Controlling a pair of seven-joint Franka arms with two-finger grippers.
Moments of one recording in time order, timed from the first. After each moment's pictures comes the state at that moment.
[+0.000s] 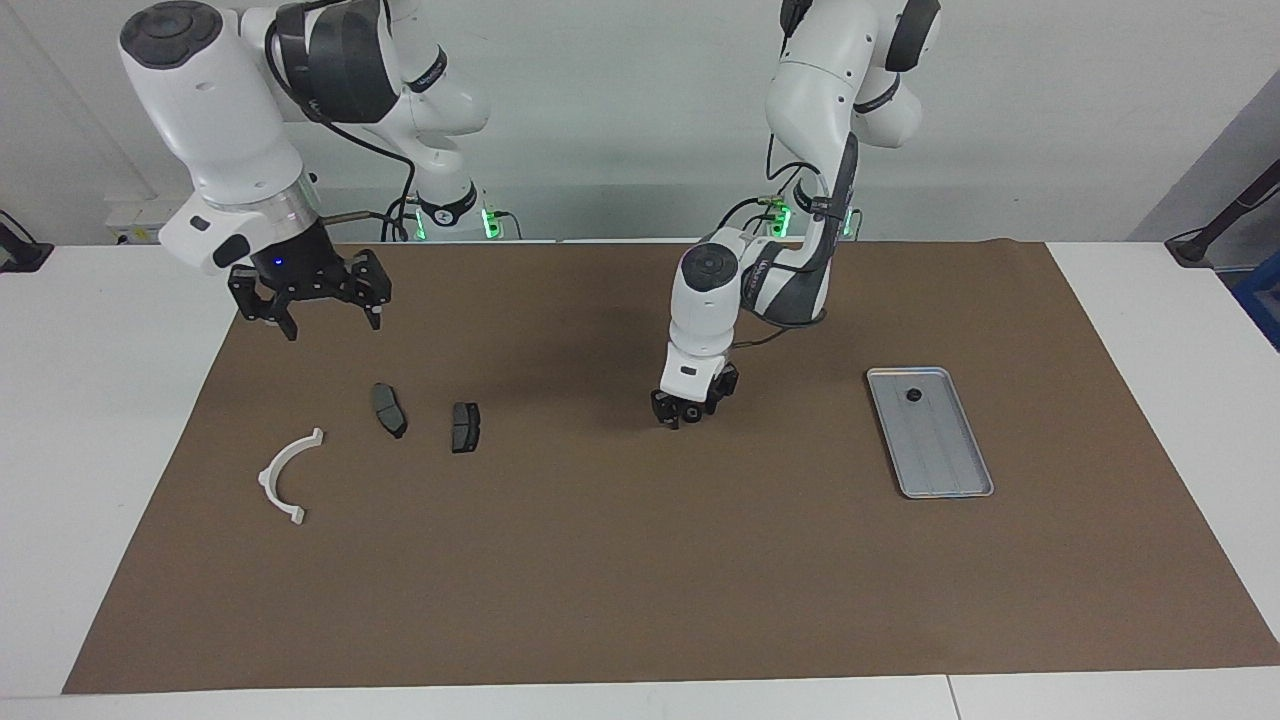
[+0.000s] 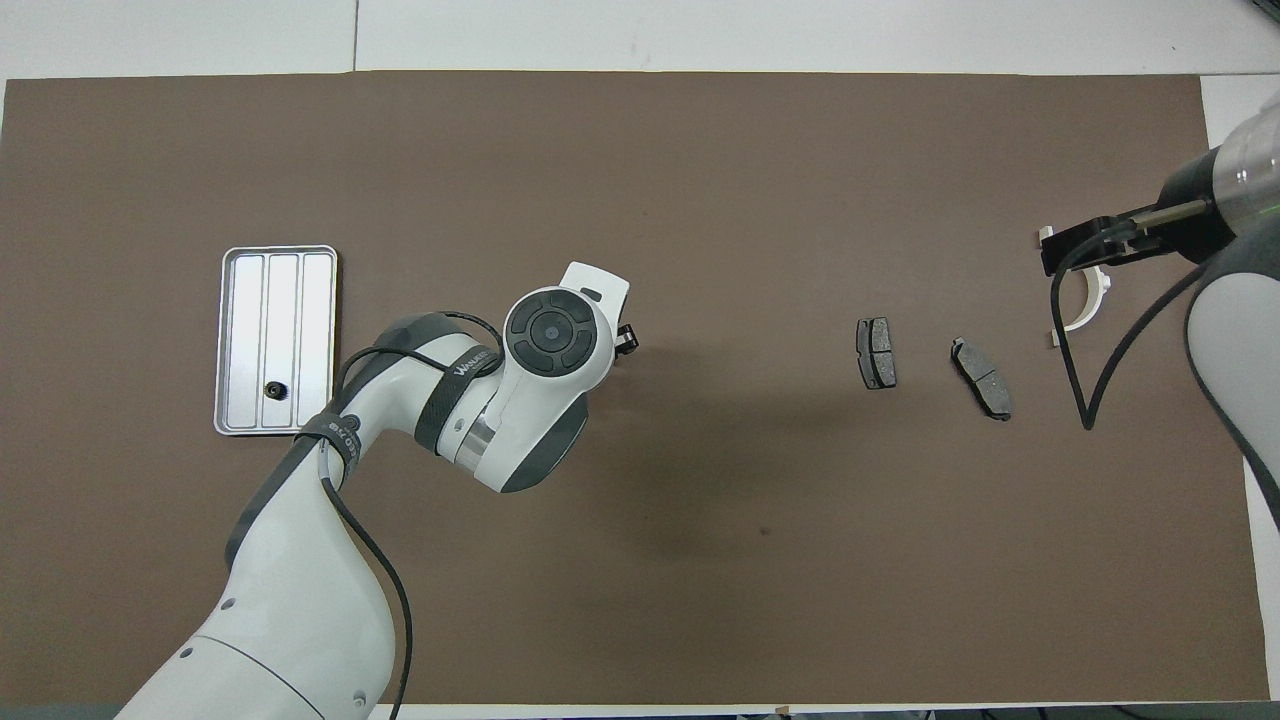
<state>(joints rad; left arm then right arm) -0.62 0.42 -0.02 -1.88 0.06 2.34 -1.01 -0.04 0.06 0.08 -1.56 -0.03 1.67 -0.10</state>
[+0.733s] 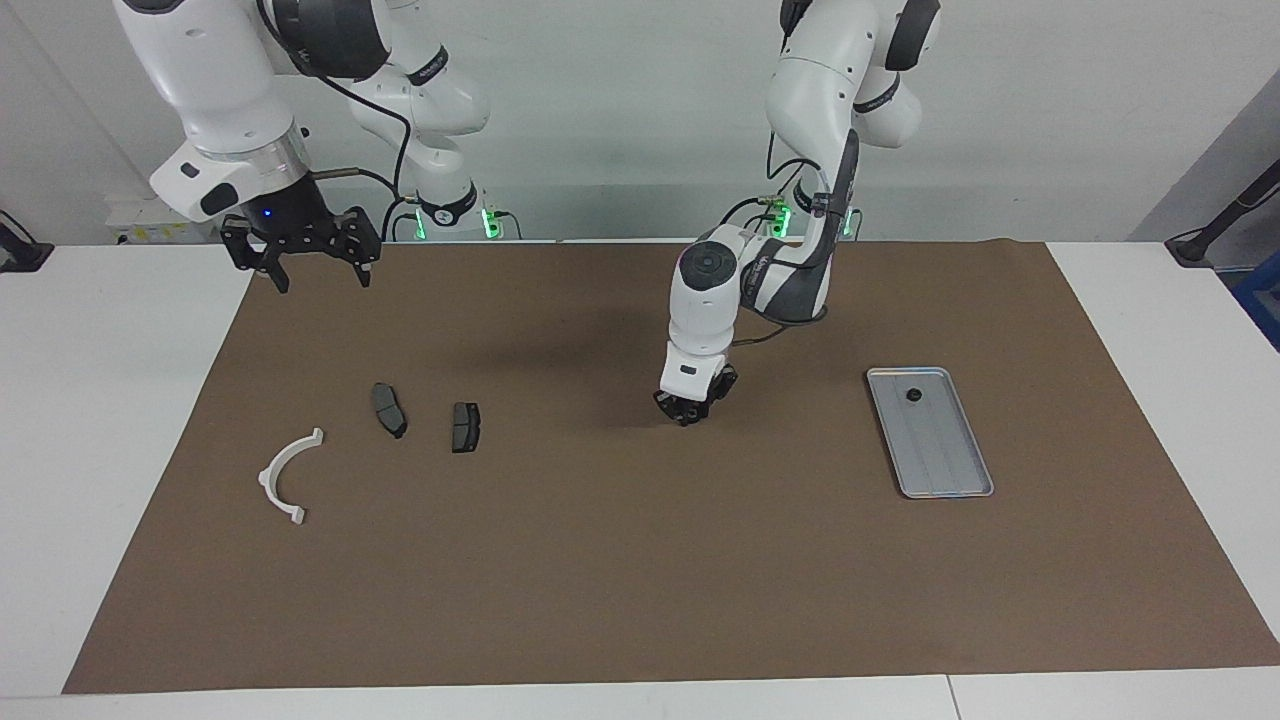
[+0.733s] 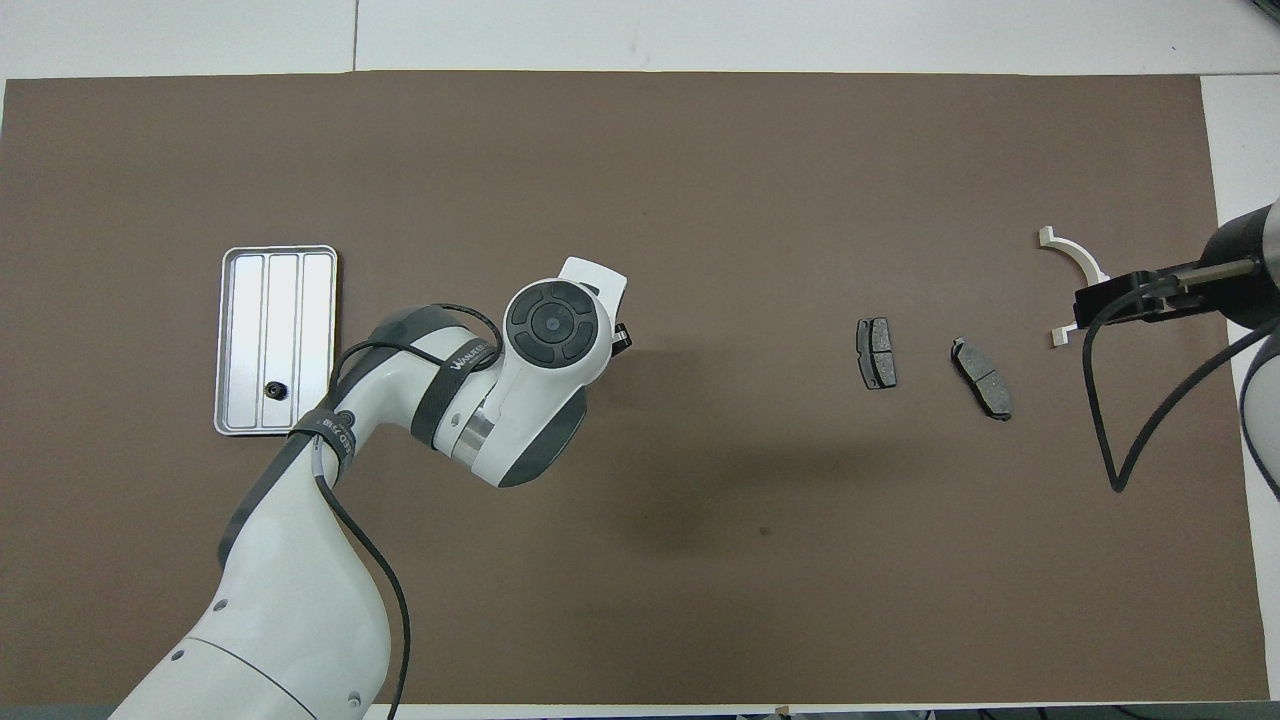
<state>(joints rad) -0.62 0.42 0.00 -1.86 0.07 2.29 -1.01 -0.04 -0.04 0.06 -1.66 -0.03 1.62 -0.06</state>
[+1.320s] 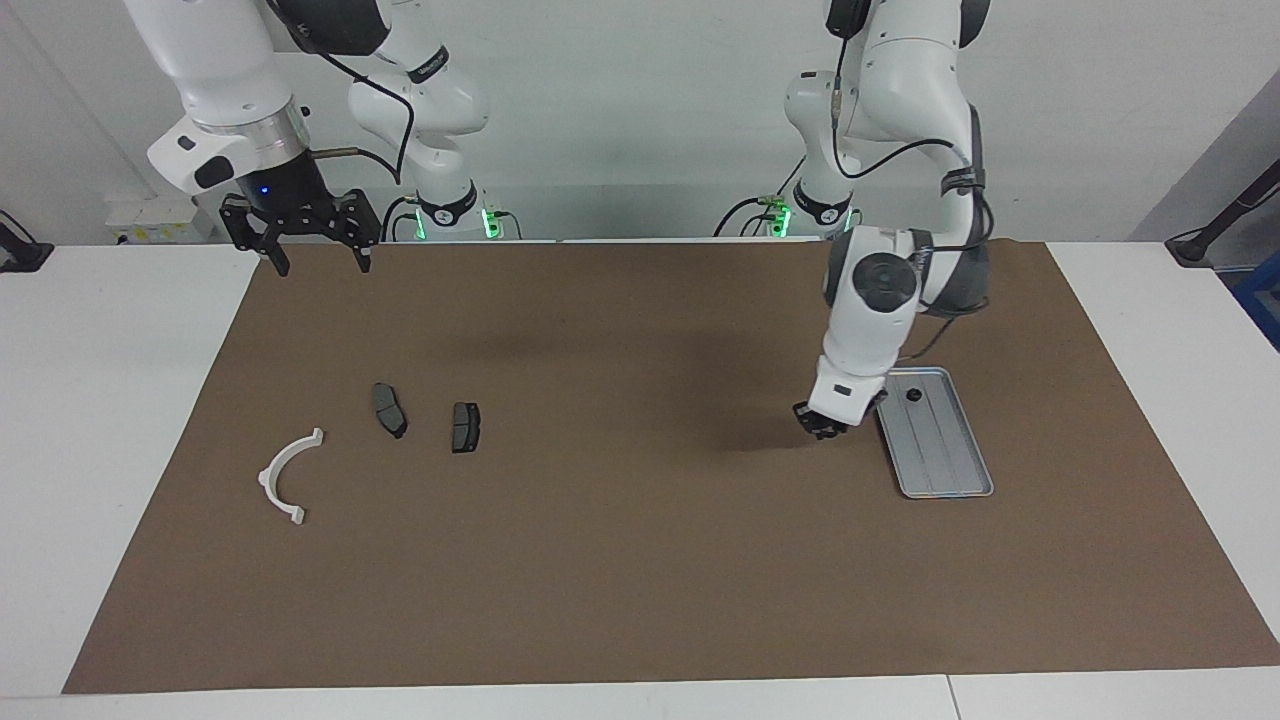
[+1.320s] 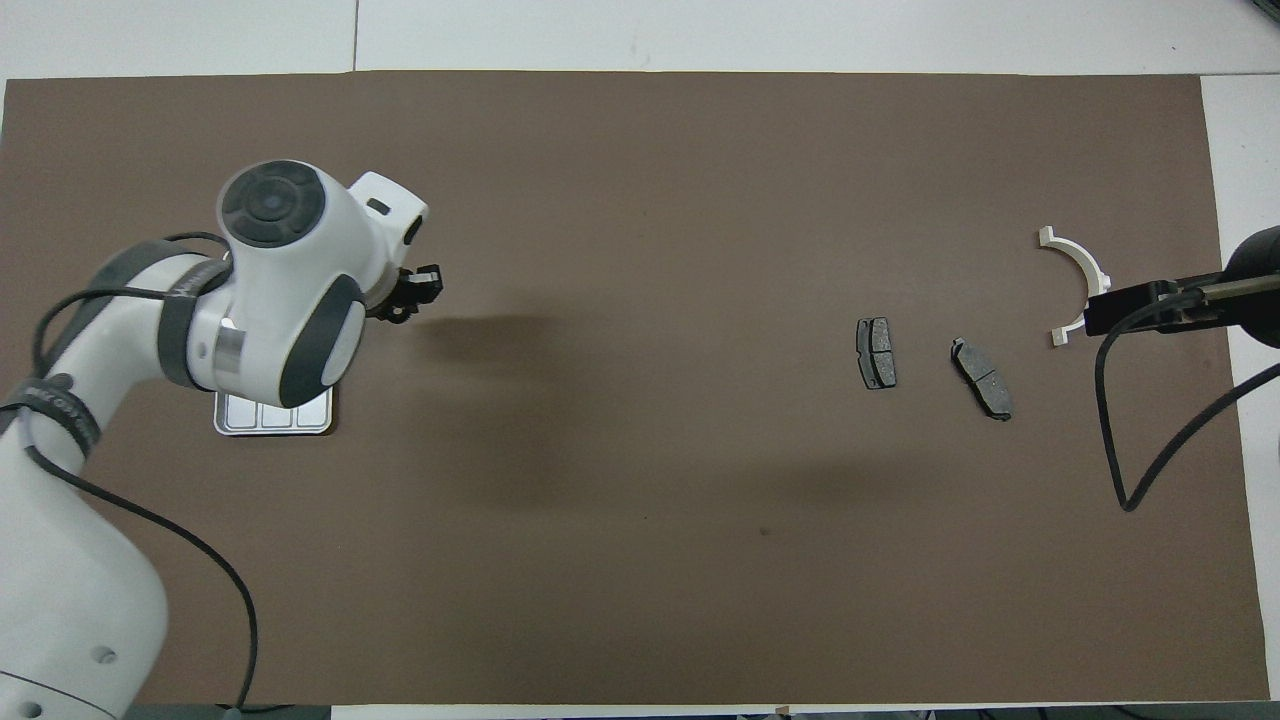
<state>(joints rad) -0.28 0.31 0.04 -1.85 0.09 2.14 -0.43 -0.03 -0.09 0.05 -1.68 0.01 1.63 -0.03</state>
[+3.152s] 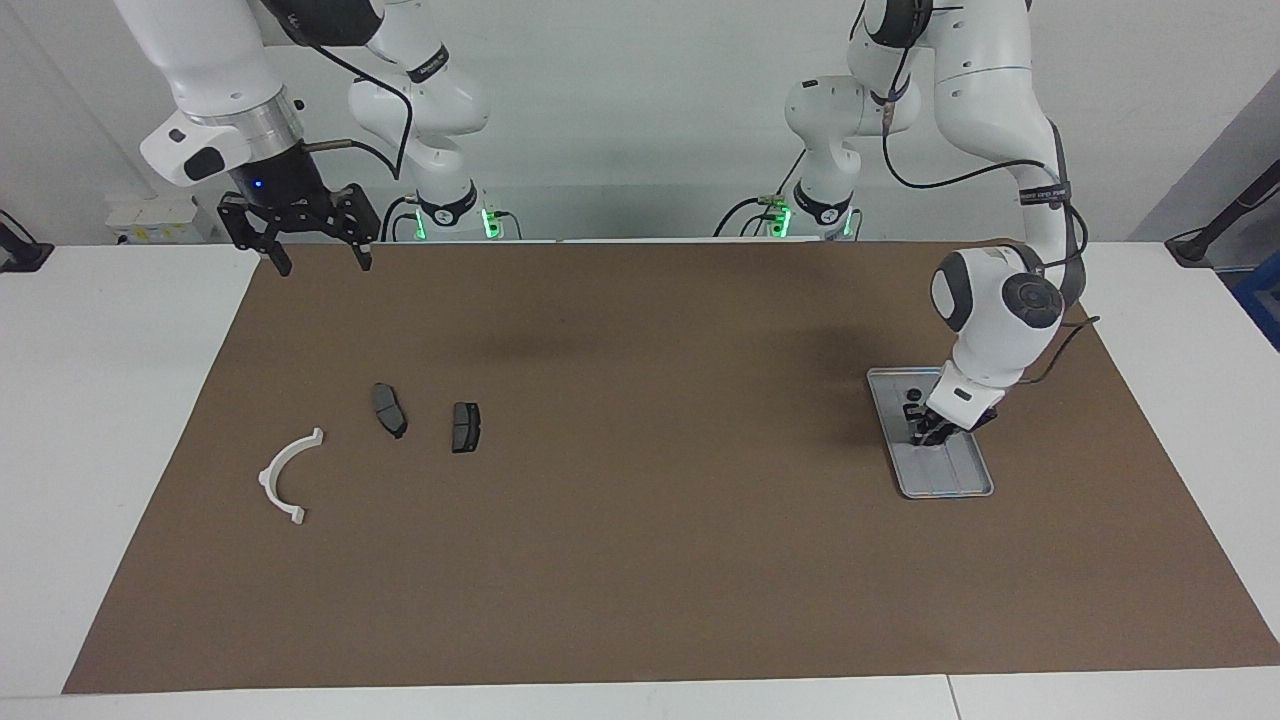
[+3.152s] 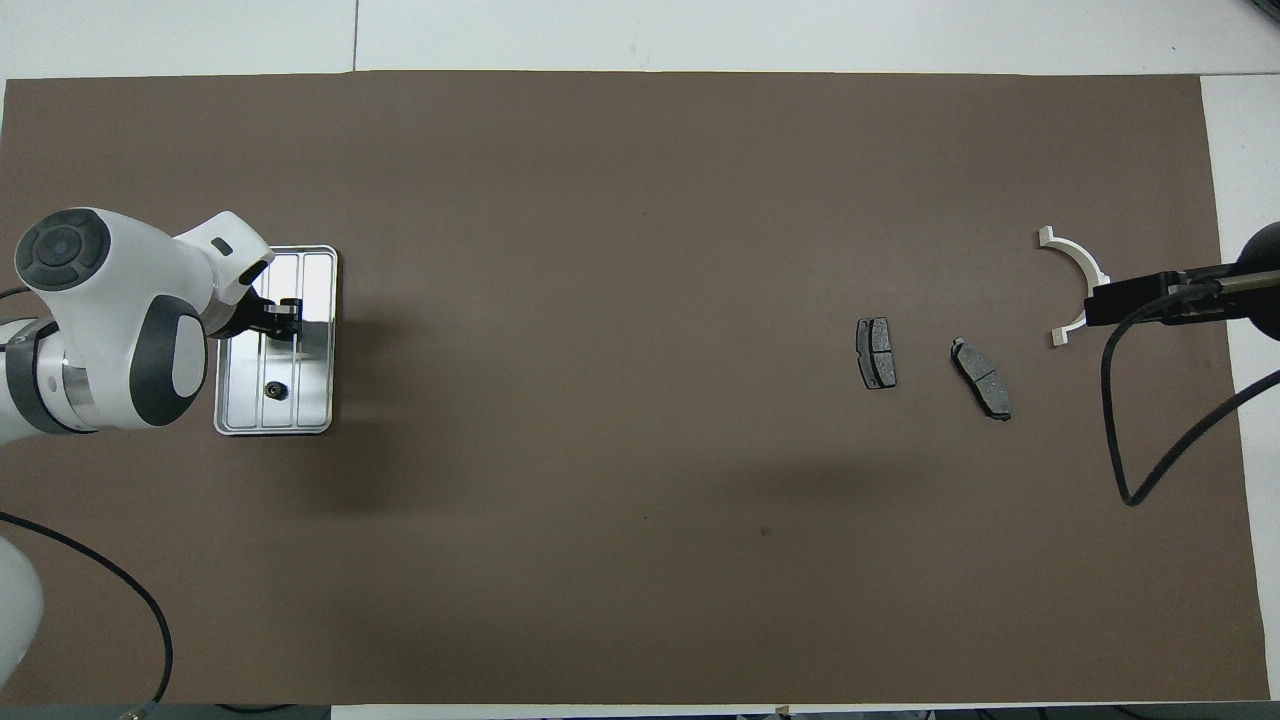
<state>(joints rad) -0.03 0.31 0.02 -2.02 0.04 2.36 0.02 -0.03 -0.09 0.04 -1.68 0.03 1.65 -0.03</state>
